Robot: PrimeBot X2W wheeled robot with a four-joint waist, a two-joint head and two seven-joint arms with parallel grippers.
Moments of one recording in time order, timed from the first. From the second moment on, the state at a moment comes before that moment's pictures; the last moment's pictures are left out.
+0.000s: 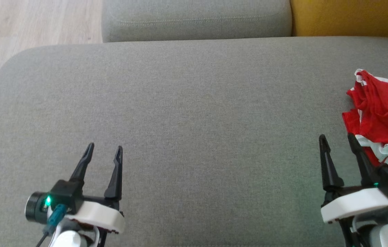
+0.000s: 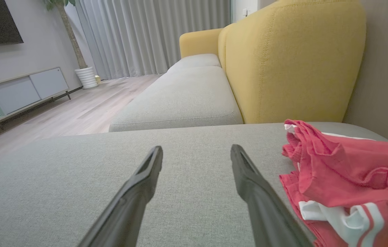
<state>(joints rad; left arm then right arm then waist) 0.00 0.16 -0.25 0.11 -0.16 0.04 -0.26 0.08 -0.05 -0.01 -0.07 0.17 0.12 0.02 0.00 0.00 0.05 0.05</state>
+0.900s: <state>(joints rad) 0.04 0.17 -0.27 0.10 -0.18 0.06 -0.22 0.11 -0.05 -0.03 -0.10 0.17 0.12 0.04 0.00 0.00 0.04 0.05</state>
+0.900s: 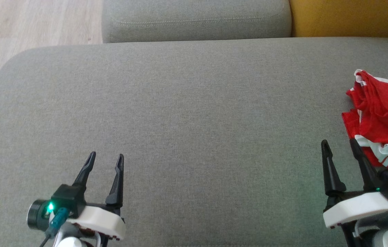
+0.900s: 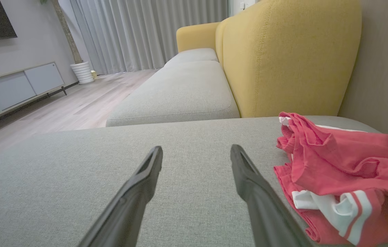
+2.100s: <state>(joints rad) 0.08 0.17 -0.28 0.17 -0.26 0.07 -0.21 0.13 -0.05 -0.02 -0.02 0.24 0.12 0.05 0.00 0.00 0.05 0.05</state>
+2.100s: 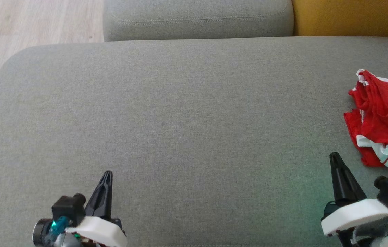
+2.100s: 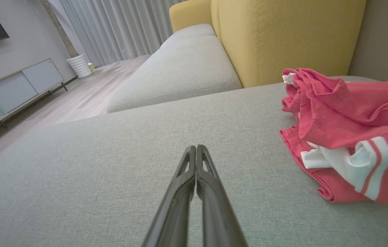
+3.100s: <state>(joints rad) 0.05 0.15 -0.21 0.20 -0.61 0.02 -0.14 0.10 -0.05 -0.03 0.05 0.60 0.12 0.05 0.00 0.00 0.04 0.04</state>
